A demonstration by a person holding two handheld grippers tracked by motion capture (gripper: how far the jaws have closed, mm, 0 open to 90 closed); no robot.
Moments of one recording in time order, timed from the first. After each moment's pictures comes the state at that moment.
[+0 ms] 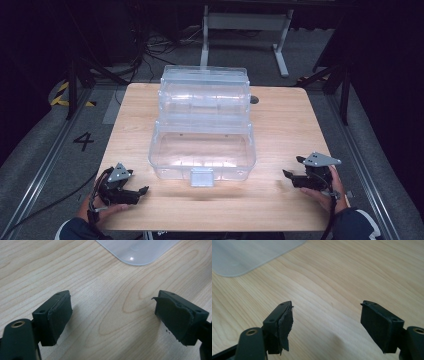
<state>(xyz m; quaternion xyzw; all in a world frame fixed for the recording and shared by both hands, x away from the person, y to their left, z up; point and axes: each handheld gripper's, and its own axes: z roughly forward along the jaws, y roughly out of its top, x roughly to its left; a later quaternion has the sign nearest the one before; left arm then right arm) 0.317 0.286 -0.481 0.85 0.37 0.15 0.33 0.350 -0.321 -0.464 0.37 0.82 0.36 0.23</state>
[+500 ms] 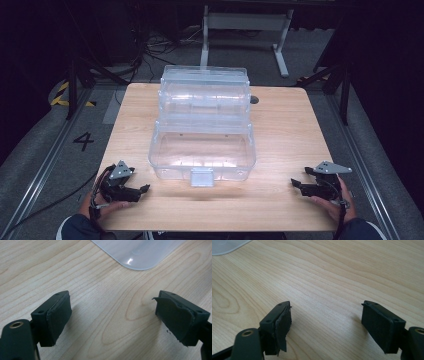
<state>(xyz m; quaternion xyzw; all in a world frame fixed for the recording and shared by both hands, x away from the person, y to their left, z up) 0.323 0.284 -0.481 0.85 0.37 0.14 0.33 0.335 -0.350 -0.486 0.42 0.81 0.36 0.19</state>
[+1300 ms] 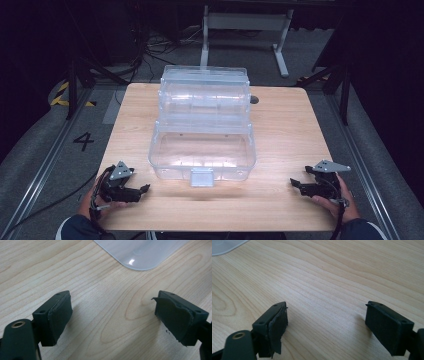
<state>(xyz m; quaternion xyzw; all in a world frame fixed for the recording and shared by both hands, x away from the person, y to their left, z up) 0.321 0.284 -0.481 0.85 0.38 0.15 0.33 0.339 -0.349 -0.486 0.42 0.81 0.36 0.19</state>
